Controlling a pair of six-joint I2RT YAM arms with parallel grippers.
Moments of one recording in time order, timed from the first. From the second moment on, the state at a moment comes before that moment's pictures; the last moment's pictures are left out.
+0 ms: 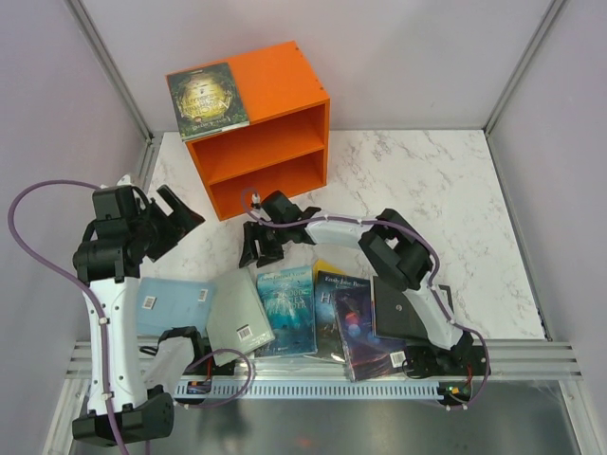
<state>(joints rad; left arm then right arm) 0.16 0.89 1.24 -1.10 0.22 -0.55 0.88 2.27 1.62 -0.20 -0.50 0.74</state>
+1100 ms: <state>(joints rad) 0.14 0.91 1.22 -1.09 0.21 -0.55 0.86 2.17 1.24 0.35 -0.66 1.13</state>
